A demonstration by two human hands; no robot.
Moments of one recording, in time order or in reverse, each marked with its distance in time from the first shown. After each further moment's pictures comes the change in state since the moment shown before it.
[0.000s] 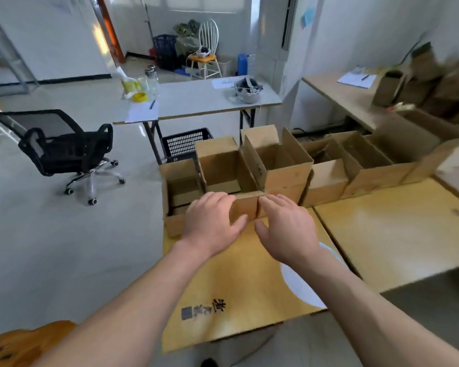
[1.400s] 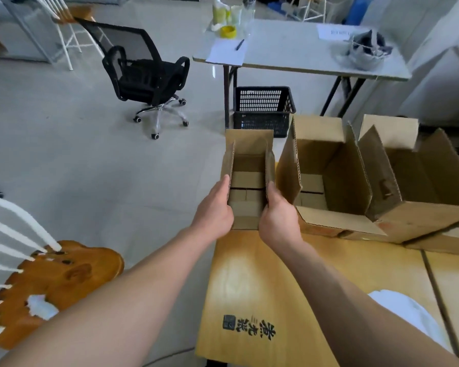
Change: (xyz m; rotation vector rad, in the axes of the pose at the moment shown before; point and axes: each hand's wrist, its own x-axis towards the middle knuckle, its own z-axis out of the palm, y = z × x) left_hand 0.027 -0.201 0.080 -0.490 -0.131 -0.637; right_hand 0.137 -0.115 0.184 0.449 -0.382 0.126
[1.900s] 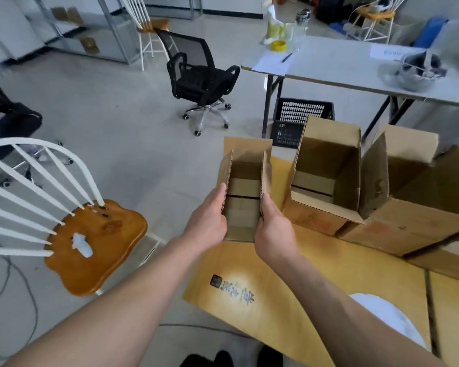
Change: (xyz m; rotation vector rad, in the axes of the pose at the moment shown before) left_hand -0.122 0.021 0.021 0.051 0.165 -0.097; right_hand -0.081 0.043 -0.024 0.065 -0.157 -0.325
